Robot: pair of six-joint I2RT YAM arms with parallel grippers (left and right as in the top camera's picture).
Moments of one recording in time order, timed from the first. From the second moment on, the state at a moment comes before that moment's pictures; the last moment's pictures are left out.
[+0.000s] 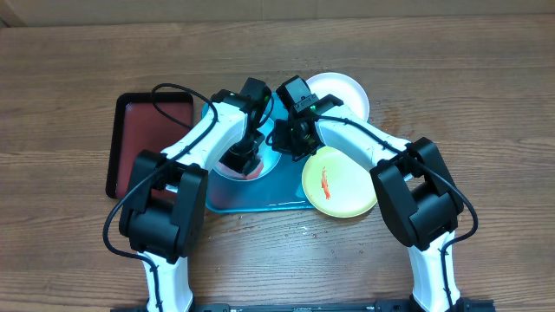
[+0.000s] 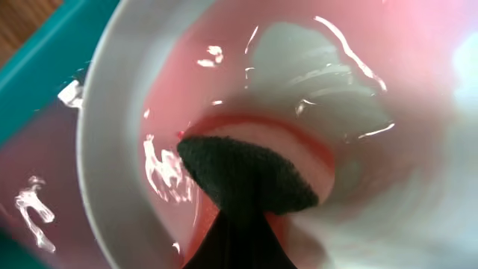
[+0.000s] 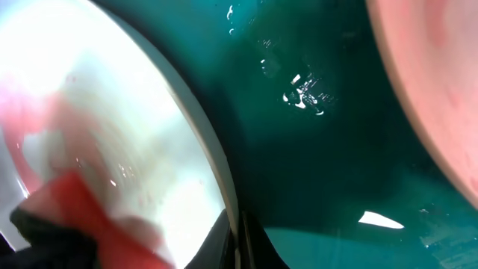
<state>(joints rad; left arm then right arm) -0.38 2.05 1.45 -0.98 -0.12 -1.39 0.56 2.18 1.57 -0.66 -0.26 0.69</state>
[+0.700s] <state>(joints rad) -0.35 2.05 1.45 -0.99 -0.14 -1.55 0.56 2.18 1.57 -0.66 -0.26 0.69</state>
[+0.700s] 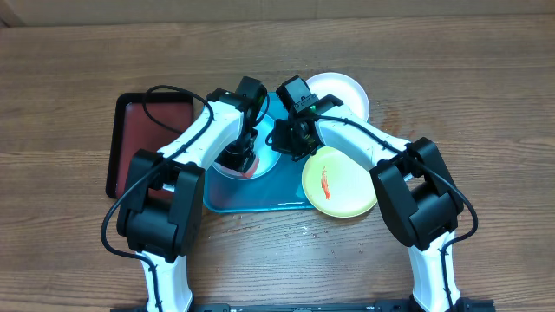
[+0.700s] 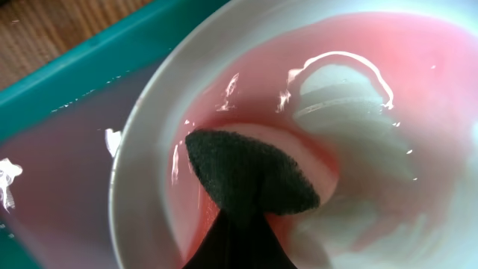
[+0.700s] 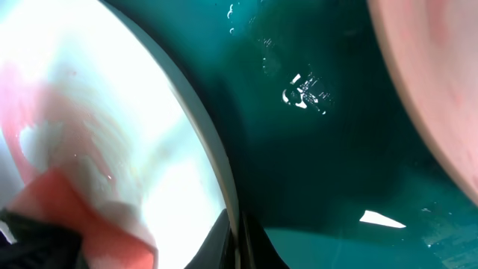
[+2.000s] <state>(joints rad) -0.28 2.00 1.45 -0.67 -0.09 -0.56 0.56 2.18 1.57 -0.66 -0.25 0.70</state>
